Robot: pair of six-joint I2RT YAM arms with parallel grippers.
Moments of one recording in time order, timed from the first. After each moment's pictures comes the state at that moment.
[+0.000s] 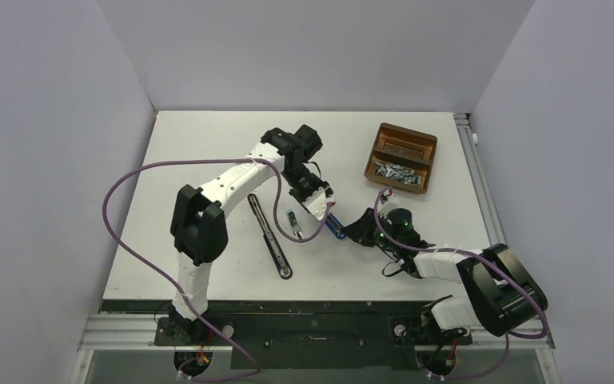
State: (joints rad) left arm -0.69 2.03 1.90 -1.27 0.59 1.84; right arm 0.44 1.36 0.29 0.60 -0.32 0.72
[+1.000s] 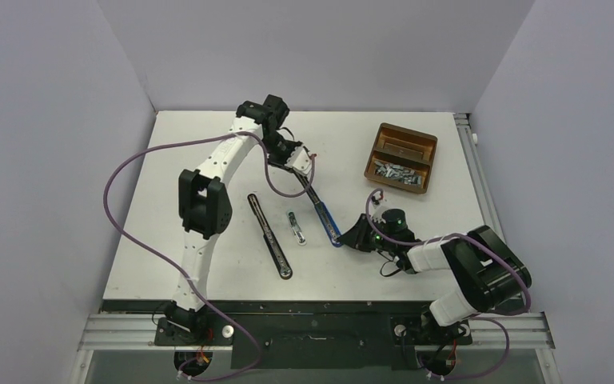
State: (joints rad) left arm -0.43 2.30 2.28 -1.35 0.55 1.73; right arm 0.44 1.51 0.31 0.61 -0.39 0.69
